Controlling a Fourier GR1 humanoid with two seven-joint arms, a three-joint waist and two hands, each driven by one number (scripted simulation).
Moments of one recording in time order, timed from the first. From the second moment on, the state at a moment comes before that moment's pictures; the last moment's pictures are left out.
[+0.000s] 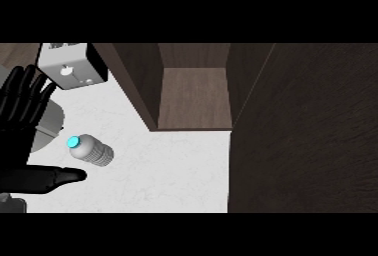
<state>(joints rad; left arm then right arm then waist) -0.10 0.22 0.15 -1.95 0.22 -0.08 0.20 0.30 -0.13 0.12 -2.34 -0.20 0.19 0.08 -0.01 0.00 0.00</state>
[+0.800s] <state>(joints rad) -0.02 0.26 0.19 -1.92 0.17 -0.09 0.28 0.59 -0.14 0.26 -2.45 -0.17 0.24 0.00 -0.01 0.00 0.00</state>
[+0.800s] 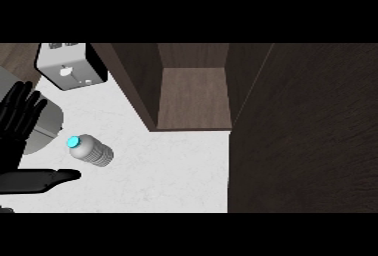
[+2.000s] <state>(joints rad) -0.17 0.26 0.28 -0.98 0.11 -0.26 -0.22 0.87 -0.20 0.35 -2.50 -0.07 0.29 -0.22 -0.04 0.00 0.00</state>
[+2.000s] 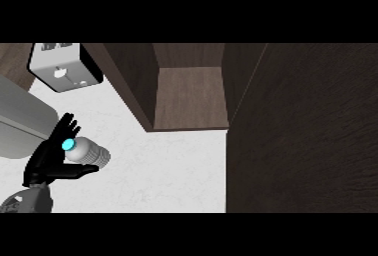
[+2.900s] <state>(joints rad) -0.35 0.29 0.27 -0.41 -0.02 -0.31 -0.73 0.95 -0.24 0.37 -2.50 -0.05 0.28 -0.32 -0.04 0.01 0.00</state>
